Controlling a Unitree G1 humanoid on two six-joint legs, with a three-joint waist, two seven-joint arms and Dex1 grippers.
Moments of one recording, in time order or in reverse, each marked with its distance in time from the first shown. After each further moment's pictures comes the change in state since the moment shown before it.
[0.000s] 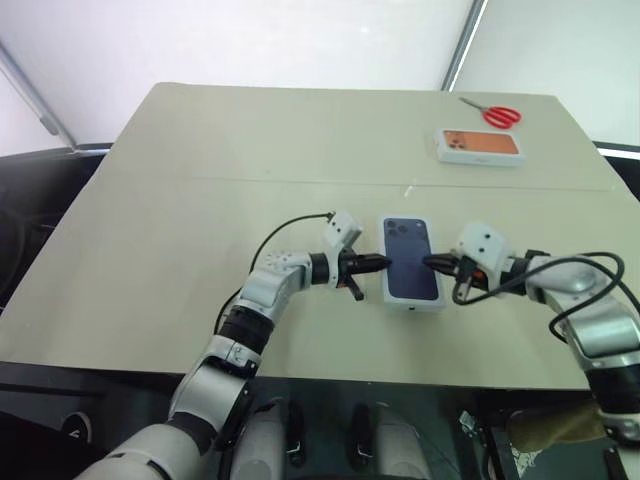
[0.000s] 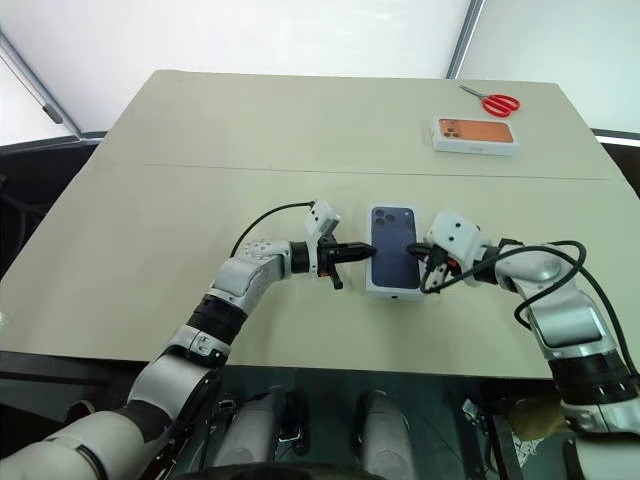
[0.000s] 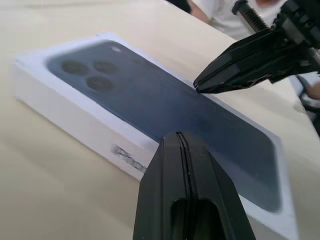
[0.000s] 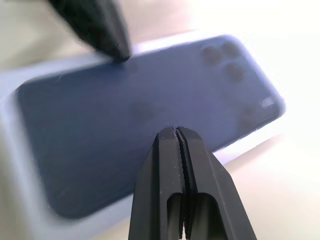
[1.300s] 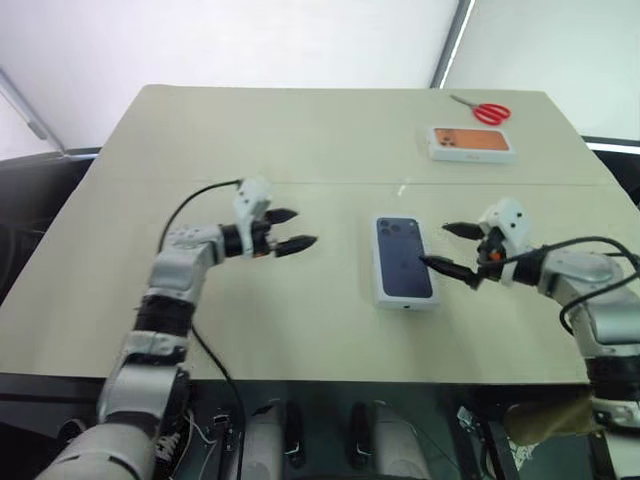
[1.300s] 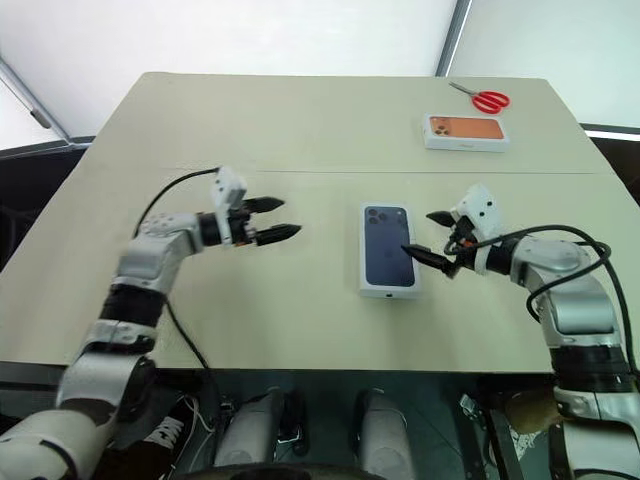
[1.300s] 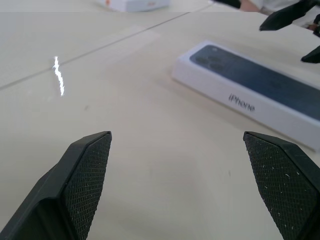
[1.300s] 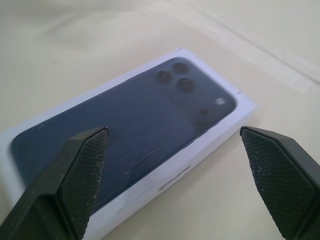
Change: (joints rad) left arm 0.190 0.467 0.186 -0.288 -0.038 0.056 -0.235; right arm 0.107 -0.015 -0.164 -0.019 0.227 0.110 0.133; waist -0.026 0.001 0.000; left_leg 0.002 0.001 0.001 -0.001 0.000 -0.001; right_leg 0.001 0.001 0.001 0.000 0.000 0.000
